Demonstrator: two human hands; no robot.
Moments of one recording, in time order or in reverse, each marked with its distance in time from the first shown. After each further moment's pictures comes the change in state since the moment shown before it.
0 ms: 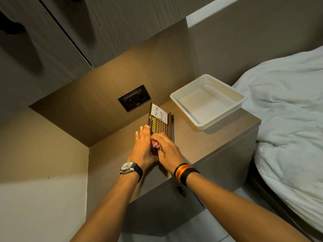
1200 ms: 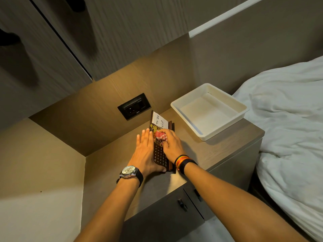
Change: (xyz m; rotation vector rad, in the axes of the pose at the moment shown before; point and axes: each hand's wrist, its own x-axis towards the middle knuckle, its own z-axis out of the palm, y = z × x) left_hand 0.026 0.005 -0.010 0.210 -0.080 0.052; right_hand 0.073 0.035 -0.007 0.107 0.106 0.197
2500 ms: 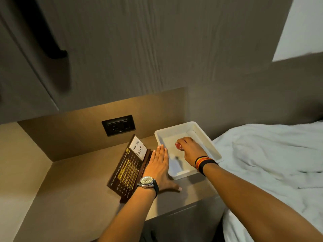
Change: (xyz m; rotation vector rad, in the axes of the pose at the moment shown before) left_hand 0.106 0.136 0.036 0.017 -0.026 -0.061; right_hand 0.106 0.038 -0.206 -0.910 -0.218 -0.259
